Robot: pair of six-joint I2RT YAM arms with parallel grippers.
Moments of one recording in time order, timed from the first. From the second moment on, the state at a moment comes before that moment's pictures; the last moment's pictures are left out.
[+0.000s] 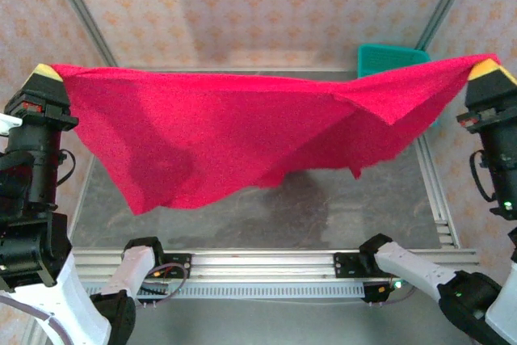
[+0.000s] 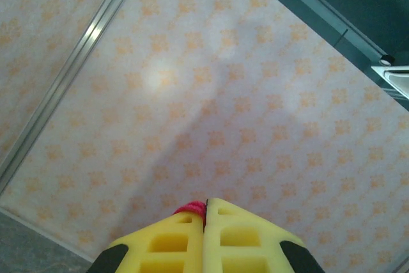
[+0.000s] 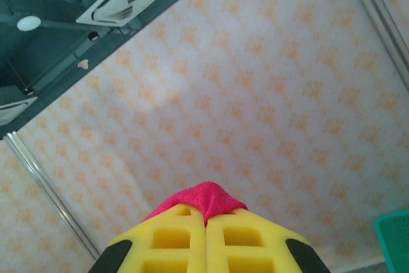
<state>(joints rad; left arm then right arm) 0.22 0.89 1.93 -0.83 0.03 -0.66 0.51 0.93 2.10 -0.85 0.41 0.42</state>
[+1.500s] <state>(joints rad) 0.02 1.58 1.20 -0.43 0.16 -0.76 0.26 2.13 1.85 -0.75 -0.11 0.63</state>
